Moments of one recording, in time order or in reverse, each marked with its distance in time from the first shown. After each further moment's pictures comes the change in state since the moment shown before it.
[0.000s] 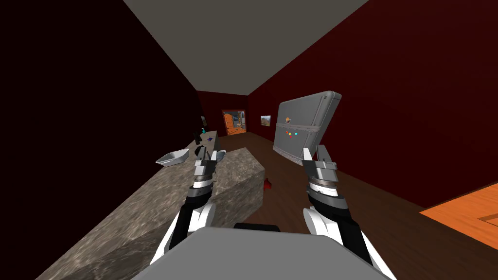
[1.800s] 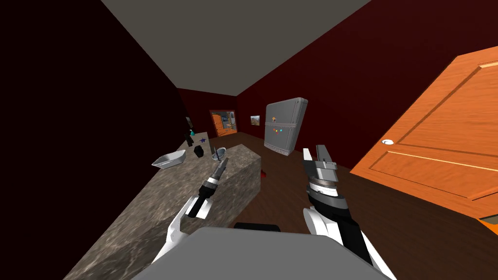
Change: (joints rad) left arm -0.192 0.269 0.035 0.466 -0.239 0.086 -0.222; right arm 0.000 0.000 0.000 0.000 0.000 0.000 0.000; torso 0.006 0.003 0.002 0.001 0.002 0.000
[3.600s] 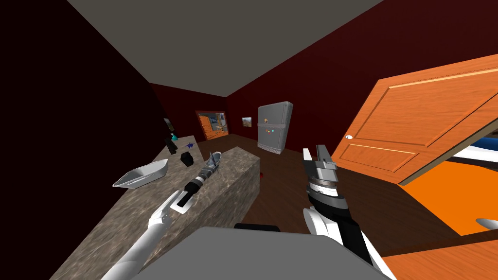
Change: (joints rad) left arm -0.144 0.249 0.158 0.436 -0.270 -0.002 -0.266; right arm 0.000 0.000 0.000 0.000 0.000 0.000 0.000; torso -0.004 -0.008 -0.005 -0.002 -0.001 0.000
